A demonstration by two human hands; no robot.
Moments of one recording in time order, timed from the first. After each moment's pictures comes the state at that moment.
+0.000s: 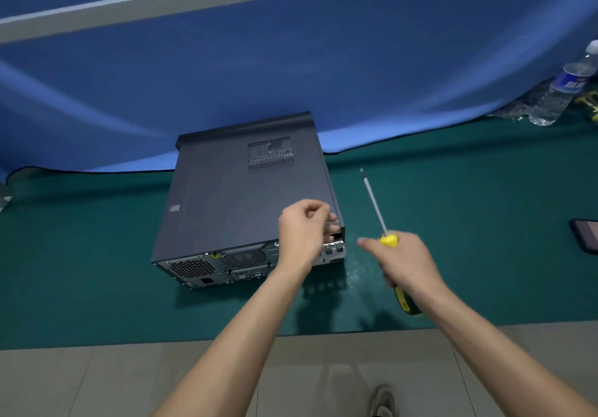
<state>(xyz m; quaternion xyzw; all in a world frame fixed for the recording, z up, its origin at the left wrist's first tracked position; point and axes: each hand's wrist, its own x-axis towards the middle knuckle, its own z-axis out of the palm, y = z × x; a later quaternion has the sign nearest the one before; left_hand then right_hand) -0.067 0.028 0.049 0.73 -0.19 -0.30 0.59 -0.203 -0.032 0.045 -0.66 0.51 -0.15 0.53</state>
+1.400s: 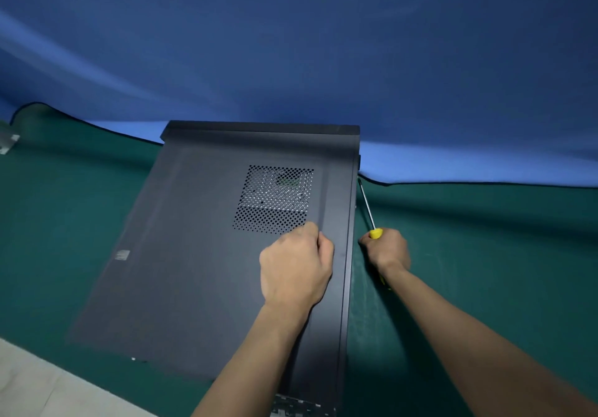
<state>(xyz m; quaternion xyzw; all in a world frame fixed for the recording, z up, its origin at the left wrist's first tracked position) 0.049 -0.104 -0.013 0.96 -0.25 0.01 0.14 0.015 -0.248 -0.127 -0.69 0.55 0.06 0.46</state>
